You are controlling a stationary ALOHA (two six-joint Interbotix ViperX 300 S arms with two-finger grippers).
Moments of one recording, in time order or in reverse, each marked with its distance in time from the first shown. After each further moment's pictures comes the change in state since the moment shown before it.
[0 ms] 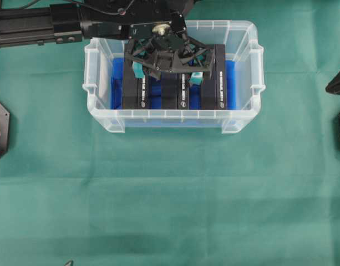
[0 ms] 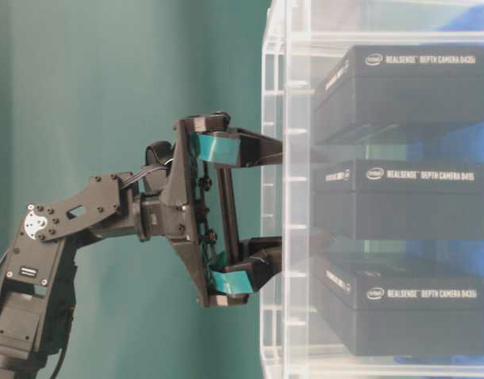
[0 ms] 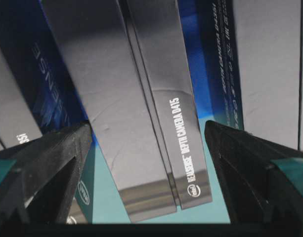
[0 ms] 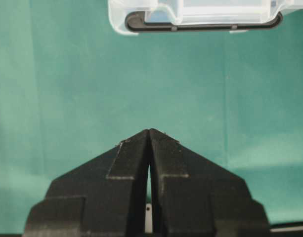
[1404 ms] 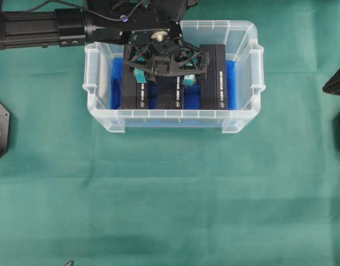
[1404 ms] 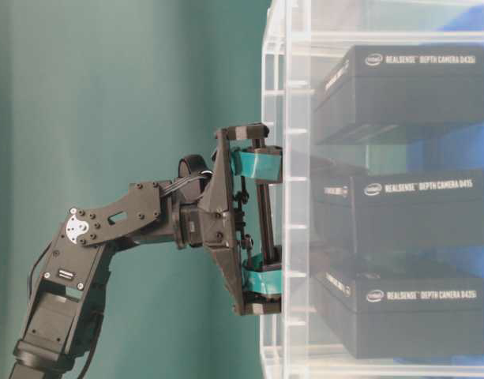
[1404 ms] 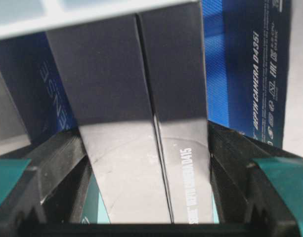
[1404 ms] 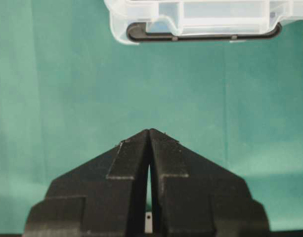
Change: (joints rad) left arm 0.012 0.015 0.071 0.006 -0.044 -0.043; right arm 0.000 0.003 0.000 0.000 -0.035 0.000
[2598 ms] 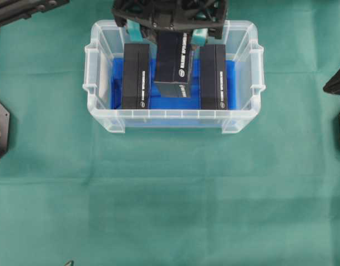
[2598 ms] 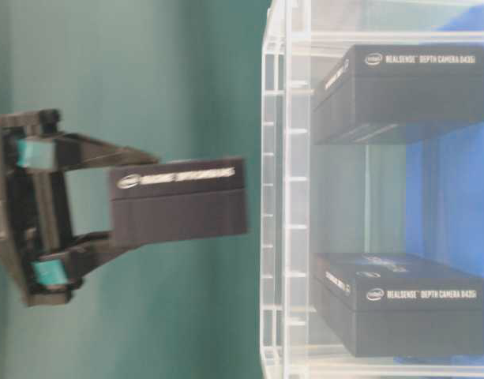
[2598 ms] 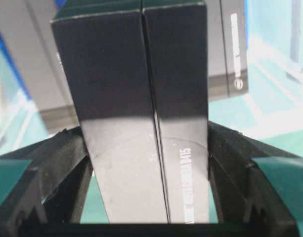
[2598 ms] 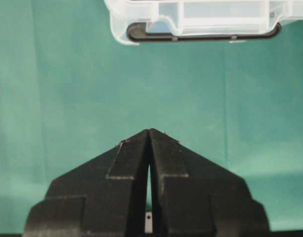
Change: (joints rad) left arm -0.012 0.000 -0.600 0.029 0.557 -0.011; right arm 0.000 -0.005 0.000 0.000 0.000 0.000
